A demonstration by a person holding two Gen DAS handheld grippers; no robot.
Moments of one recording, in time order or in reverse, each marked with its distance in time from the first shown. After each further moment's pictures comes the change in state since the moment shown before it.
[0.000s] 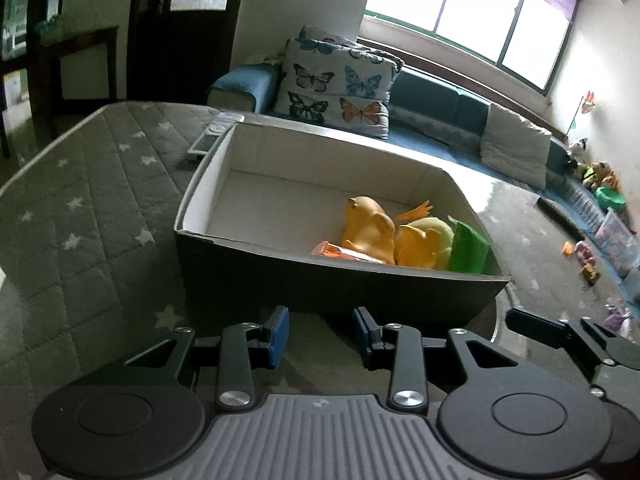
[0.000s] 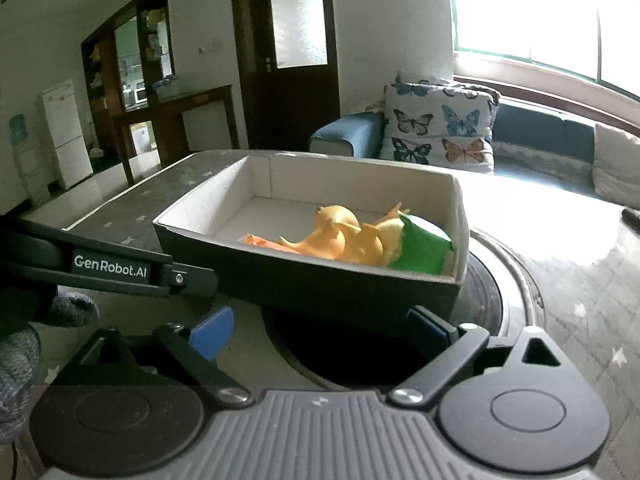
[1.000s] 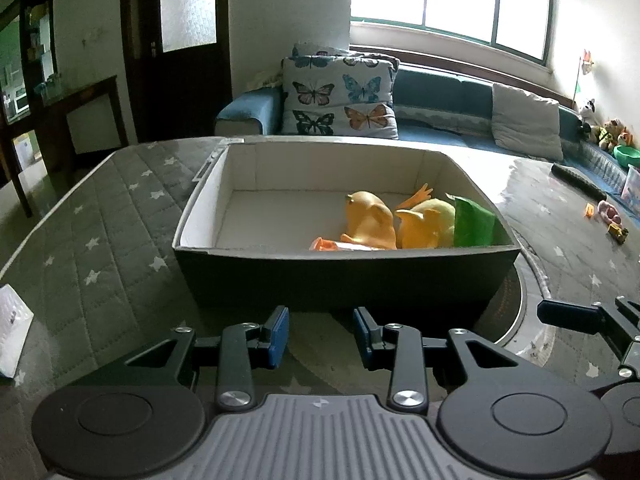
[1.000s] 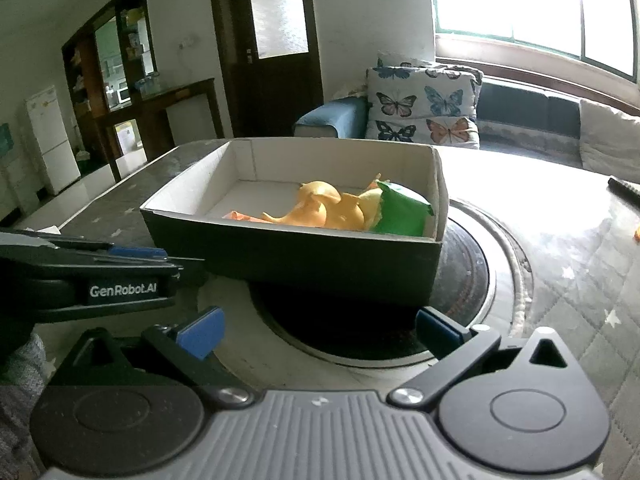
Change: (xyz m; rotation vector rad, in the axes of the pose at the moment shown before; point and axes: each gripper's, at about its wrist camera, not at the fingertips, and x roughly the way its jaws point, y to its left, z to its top) left arm 0.001 -0.028 -0.012 0.145 -0.049 0.098; right arm -0.004 -0.003 -0.013 0.049 0.034 -0.027
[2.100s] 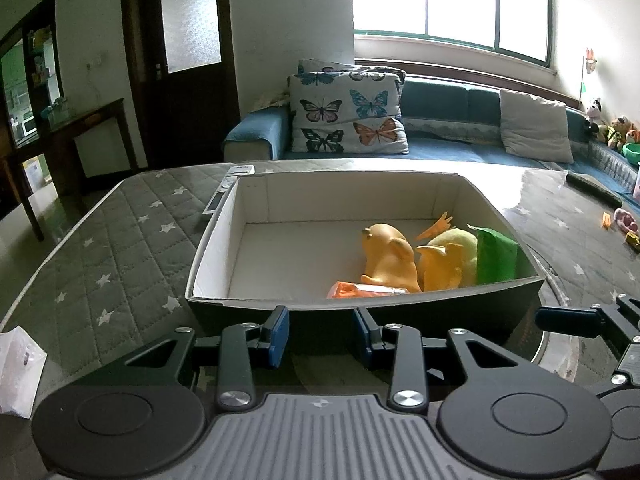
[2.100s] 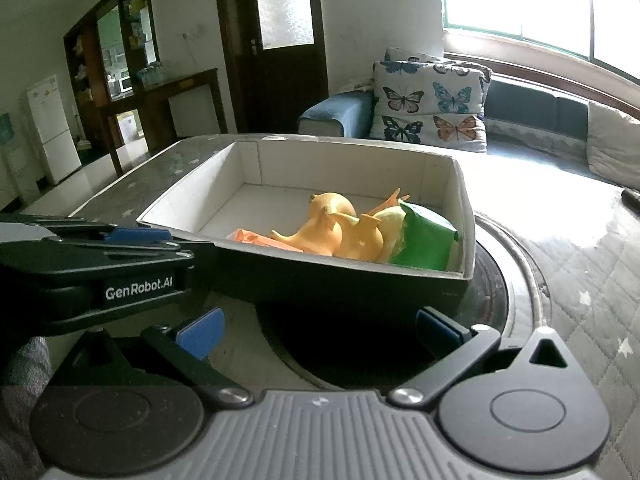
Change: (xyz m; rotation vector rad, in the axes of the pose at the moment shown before) left arm 0.015 0.003 0.023 0.035 -0.041 0.040; right arm 0.021 0.006 0.026 -0.018 0.033 0.001
